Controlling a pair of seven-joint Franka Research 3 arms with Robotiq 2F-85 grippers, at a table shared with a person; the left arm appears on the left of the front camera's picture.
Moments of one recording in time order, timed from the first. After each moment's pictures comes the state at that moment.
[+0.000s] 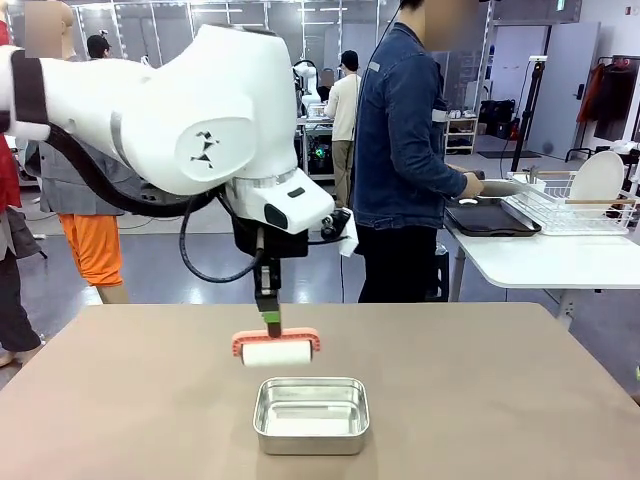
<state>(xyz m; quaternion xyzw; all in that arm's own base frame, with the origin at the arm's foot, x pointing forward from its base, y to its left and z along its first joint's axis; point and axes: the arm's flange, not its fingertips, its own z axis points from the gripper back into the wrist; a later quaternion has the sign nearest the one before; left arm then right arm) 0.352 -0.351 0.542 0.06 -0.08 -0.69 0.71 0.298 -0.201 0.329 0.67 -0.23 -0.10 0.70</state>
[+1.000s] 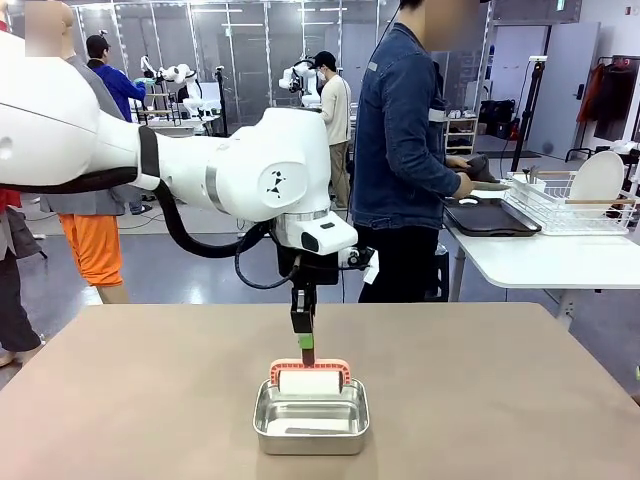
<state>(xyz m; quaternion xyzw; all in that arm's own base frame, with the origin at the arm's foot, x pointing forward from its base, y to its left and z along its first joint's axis) 0.441 -0.384 0.468 -0.02 0.00 -0.74 0.68 0.298 -0.201 0.329 0.67 -0.23 -0.10 0.70</state>
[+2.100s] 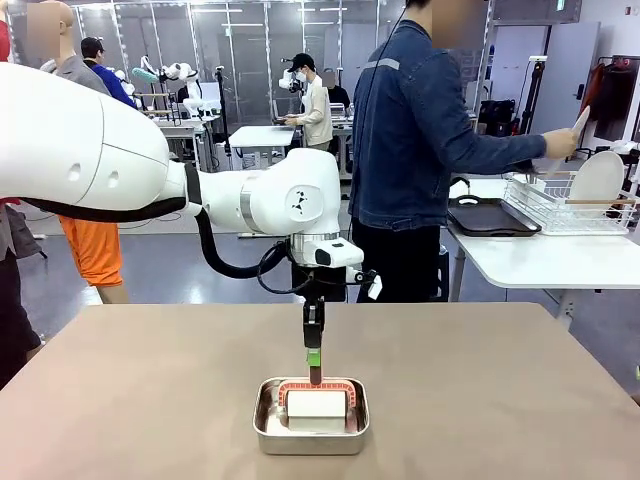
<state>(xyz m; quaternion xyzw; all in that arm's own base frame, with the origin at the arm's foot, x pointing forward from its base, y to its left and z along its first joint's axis) 0.500 -0.399 0.407 -0.09 0.07 -0.73 0.68 0.298 -0.201 0.329 0.67 -0.23 -0.10 0.70</state>
